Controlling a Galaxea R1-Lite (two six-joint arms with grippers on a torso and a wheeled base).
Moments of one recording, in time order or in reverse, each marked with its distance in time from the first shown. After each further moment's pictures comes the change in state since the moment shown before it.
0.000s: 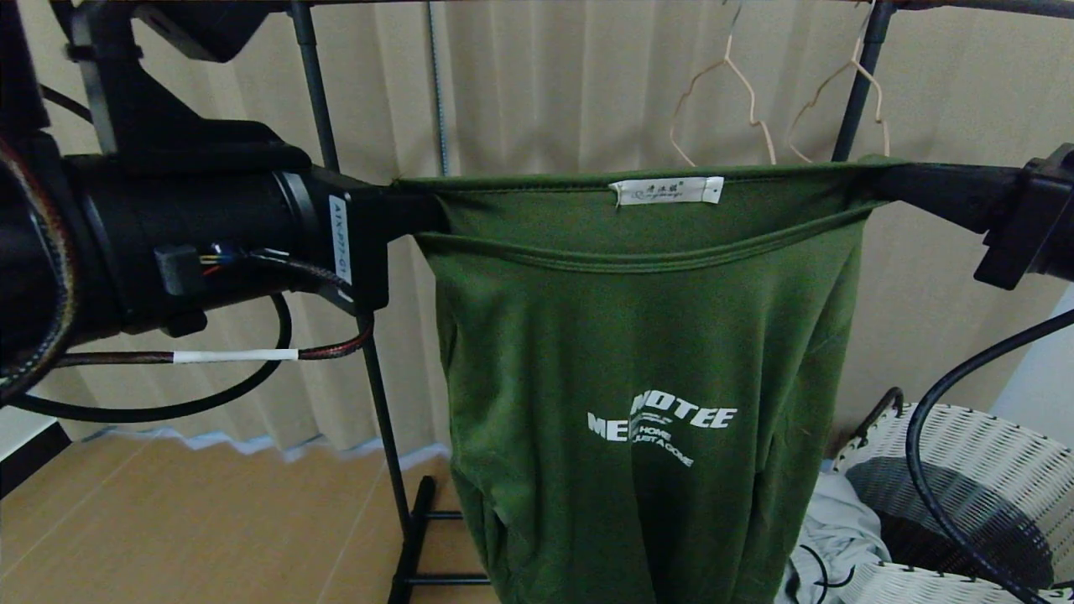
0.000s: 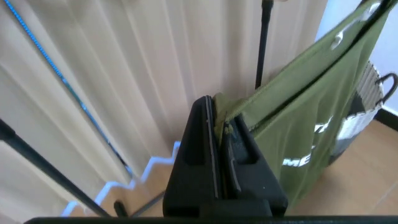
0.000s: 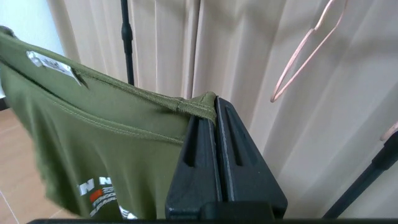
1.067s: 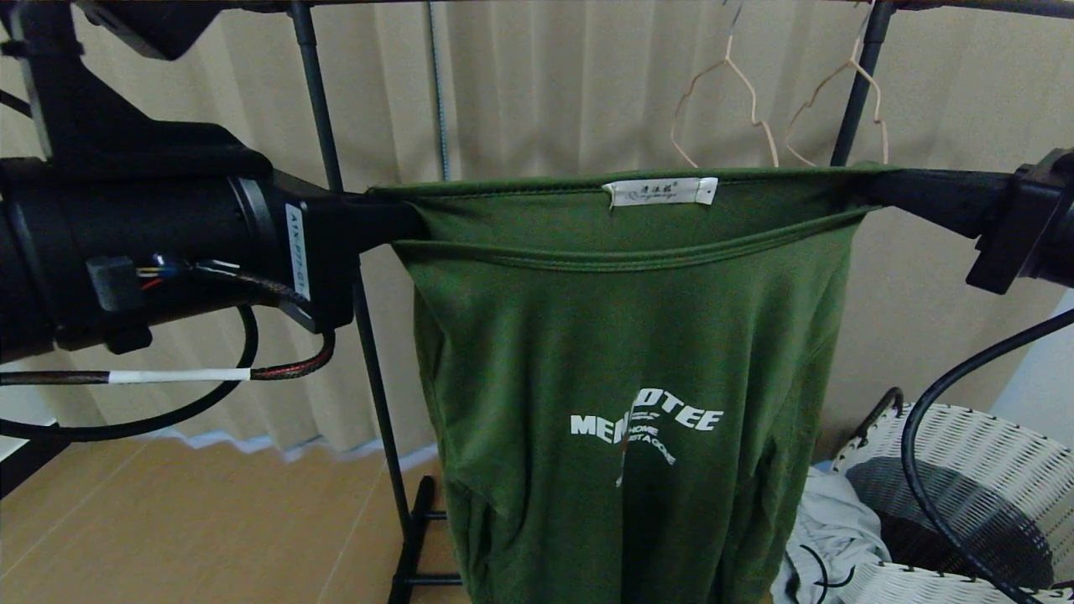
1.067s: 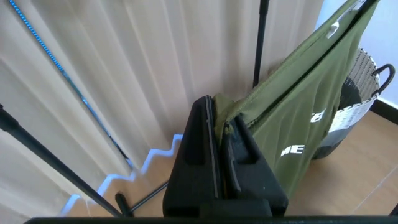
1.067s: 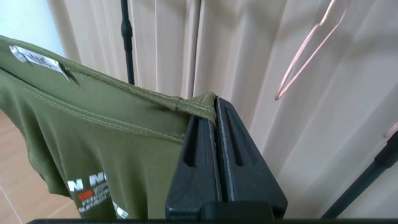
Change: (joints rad) left arm -0.002 -0.042 0.001 0.060 -0.002 0.000; right arm 0.000 0.006 0.002 0.006 -0.001 0.000
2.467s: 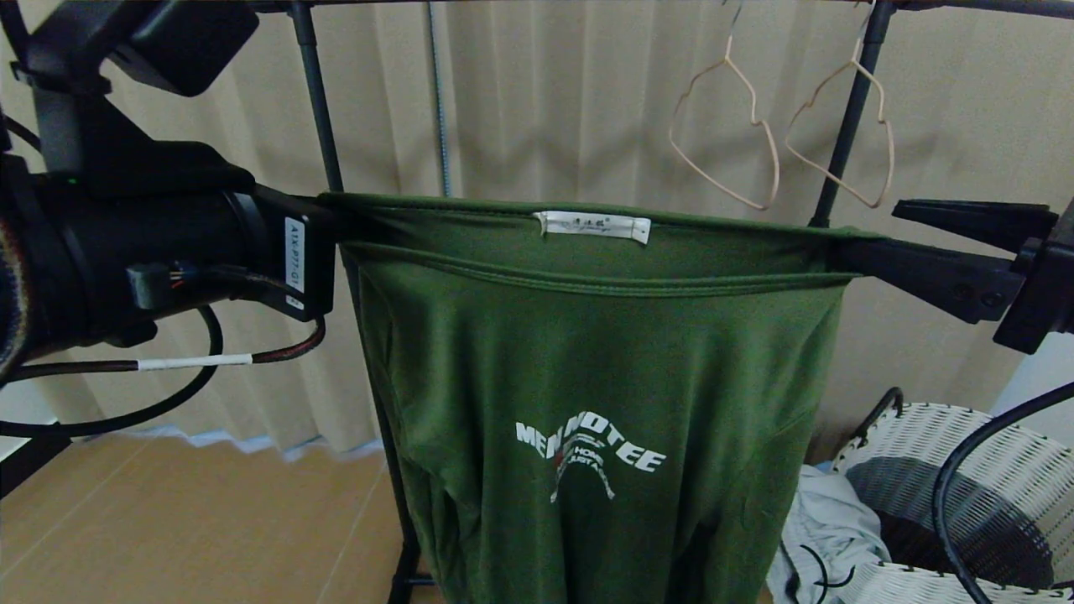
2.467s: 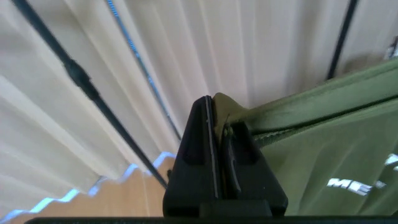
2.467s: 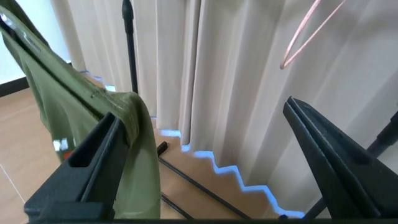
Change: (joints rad) left arm 0.045 0.006 0.020 -0.001 0.237 0.083; right arm -0.006 -0.071 0.104 0.011 0.002 -0.008
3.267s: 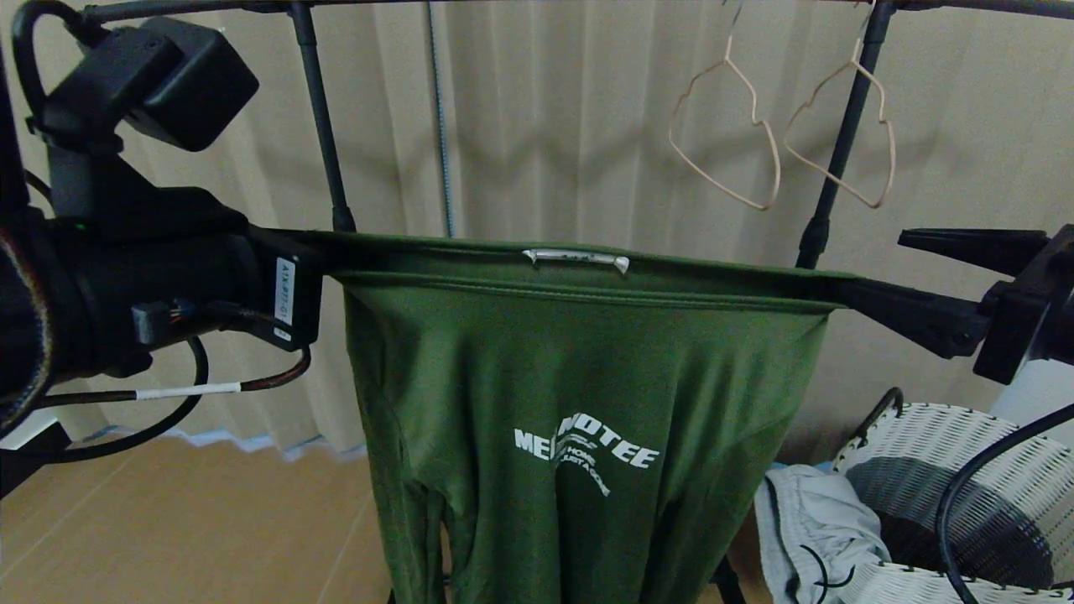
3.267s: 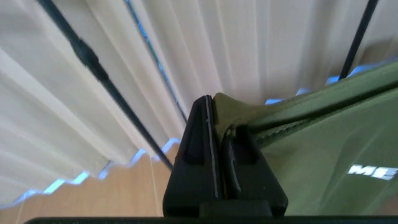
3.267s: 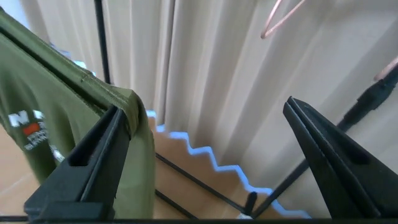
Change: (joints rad) left arm 0.063 -0.018 0.074 0.001 -0.004 0.004; right arm -0.057 0.000 0.042 0.036 -0.044 -0.116
